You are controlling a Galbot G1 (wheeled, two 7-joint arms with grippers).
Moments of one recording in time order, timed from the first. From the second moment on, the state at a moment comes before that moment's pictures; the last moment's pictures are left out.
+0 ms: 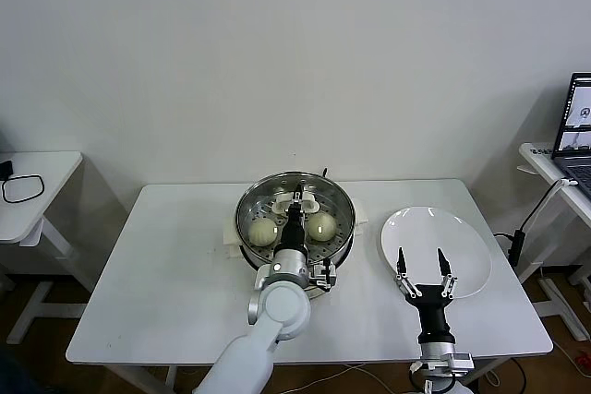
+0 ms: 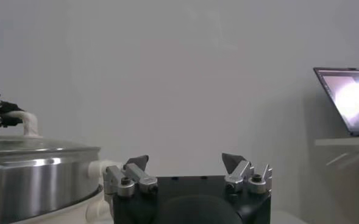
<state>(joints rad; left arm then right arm) 0.92 -1.52 0.08 -1.67 1.54 0.51 0.19 -1.44 1.32 0.49 1.68 0.22 0.55 0.11</state>
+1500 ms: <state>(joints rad) 1.43 -1.48 -0.34 -2.12 0.66 0.06 -0.02 -1.46 1.28 0.49 1.80 0.26 0.46 0.10</state>
